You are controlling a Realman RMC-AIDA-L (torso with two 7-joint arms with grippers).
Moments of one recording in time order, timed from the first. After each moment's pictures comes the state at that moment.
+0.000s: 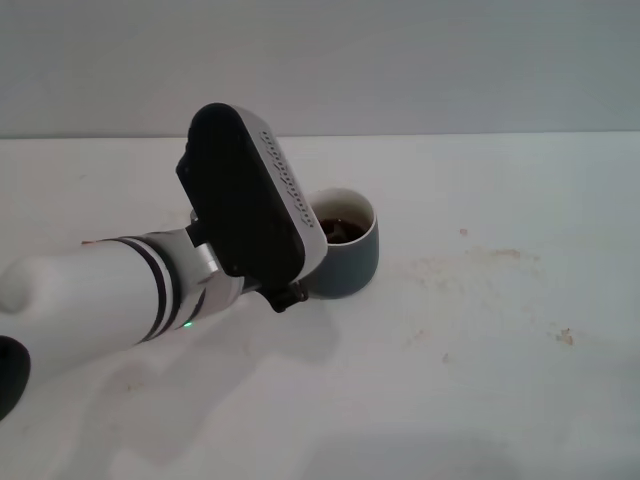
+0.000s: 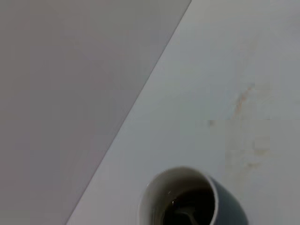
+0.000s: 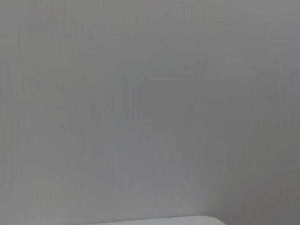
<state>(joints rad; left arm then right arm) -0.18 -2.06 -1.12 -1.73 2.86 -0.82 0.64 0.15 2.09 0.63 0.23 -1.85 -1.31 -0.05</state>
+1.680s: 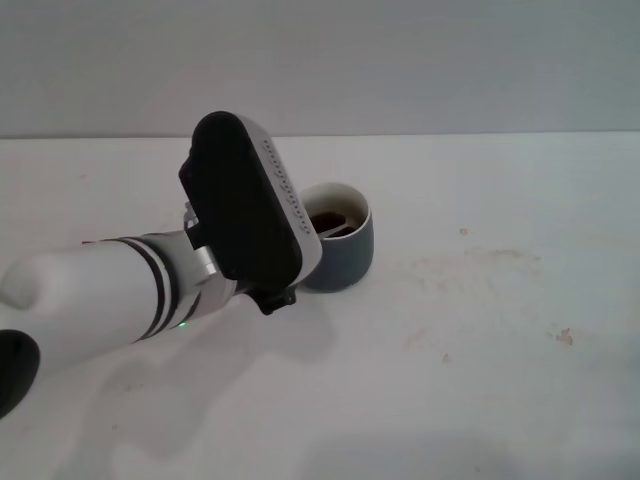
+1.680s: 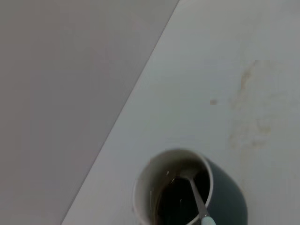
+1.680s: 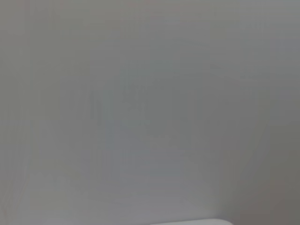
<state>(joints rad) -0.21 -2.06 -1.13 -1.69 2.89 -0.83 0.64 0.15 2.09 0.63 0.26 -1.85 -1.31 -0.05</state>
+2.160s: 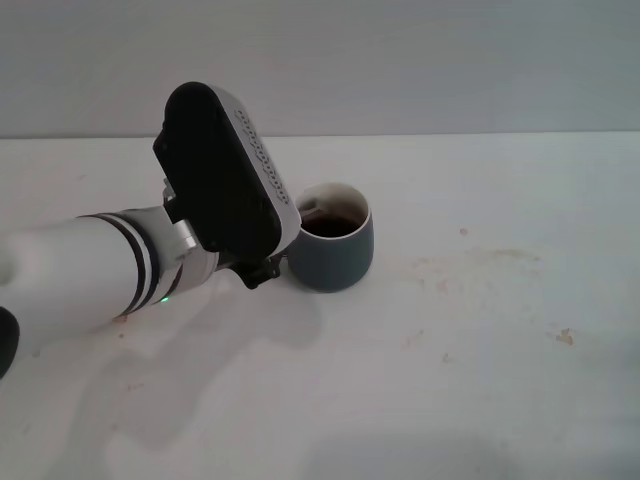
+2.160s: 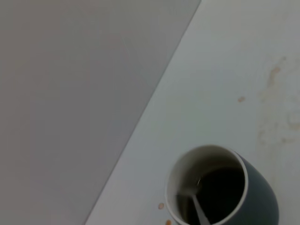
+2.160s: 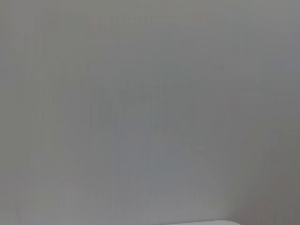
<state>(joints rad) -0.21 -2.06 -1.18 -1.70 2.89 -0.83 0.66 0.16 2.08 0.61 0.26 -1.85 -1.31 -0.05</state>
